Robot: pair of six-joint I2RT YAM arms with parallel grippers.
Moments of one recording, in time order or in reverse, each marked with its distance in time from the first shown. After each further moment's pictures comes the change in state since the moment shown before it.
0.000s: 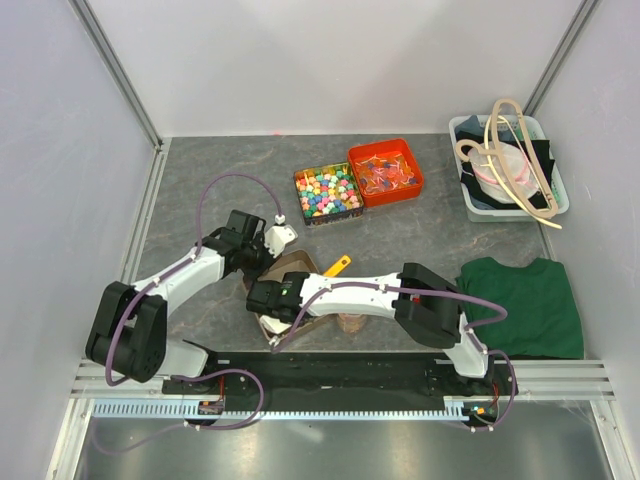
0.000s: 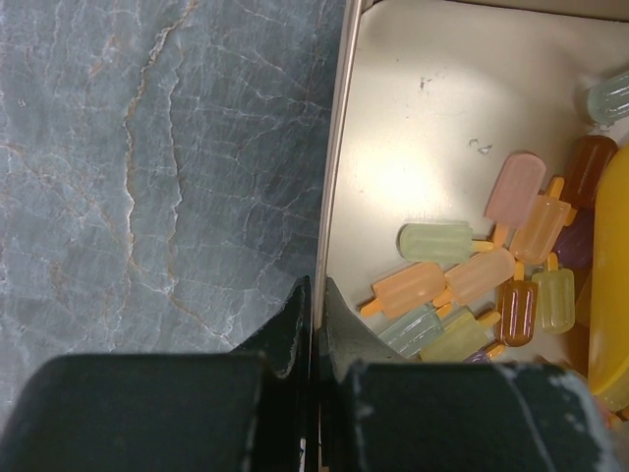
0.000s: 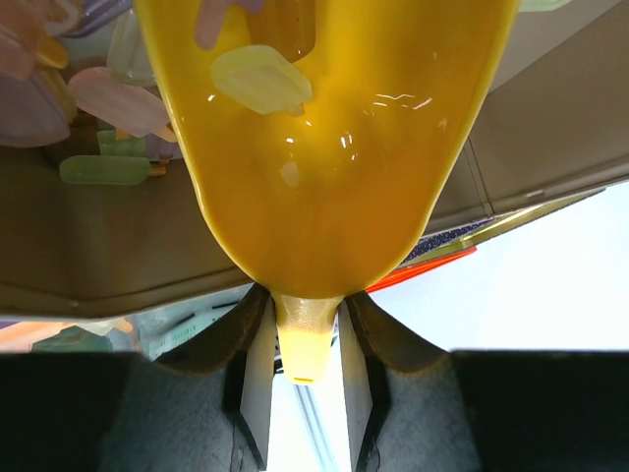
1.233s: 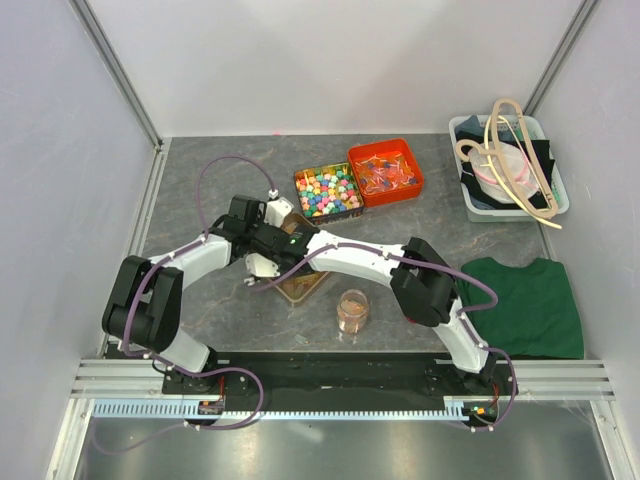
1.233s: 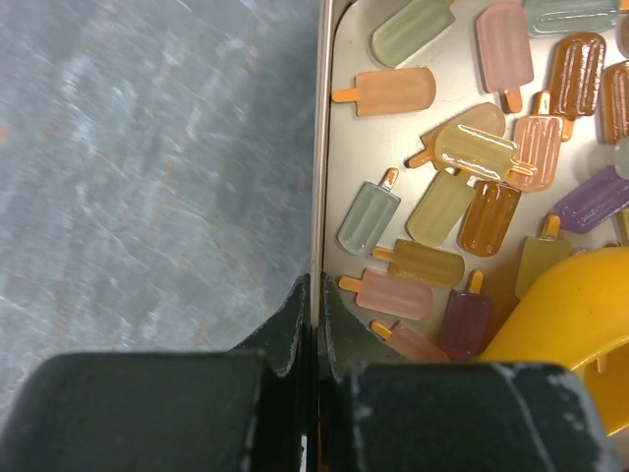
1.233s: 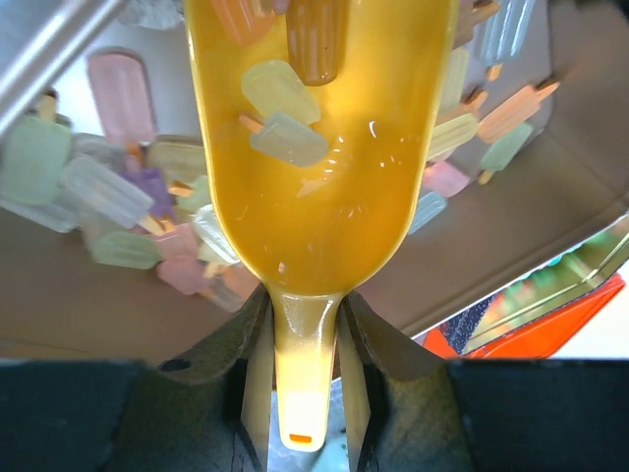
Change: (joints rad) left arm 0.038 0.168 0.063 0.295 -0.143 -0.112; right arm -0.220 0.089 0.192 0.131 -0.233 0.257
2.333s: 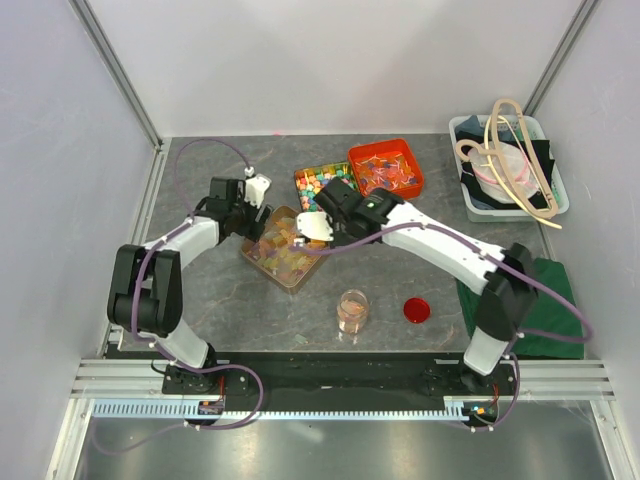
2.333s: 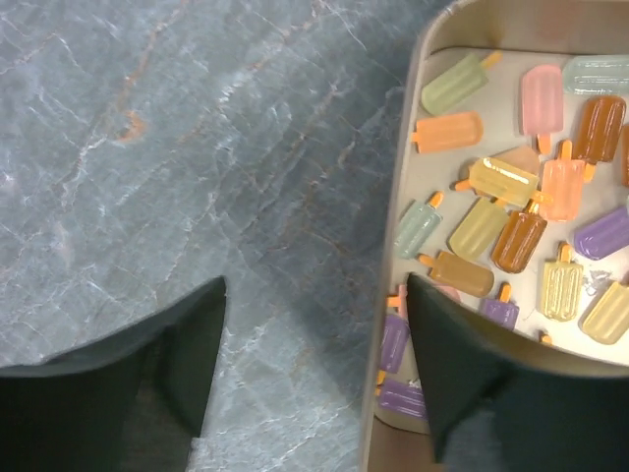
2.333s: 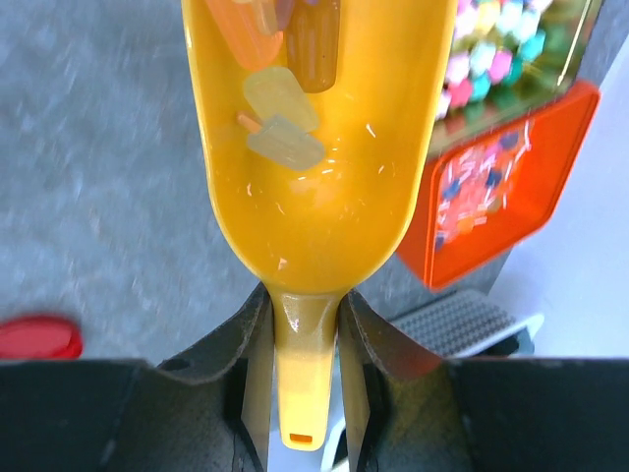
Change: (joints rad) left arm 0.149 0.087 0.134 -0.006 0.041 -0.033; right arm -0.229 -0.402 -0.204 -0.056 -0.060 -0.108
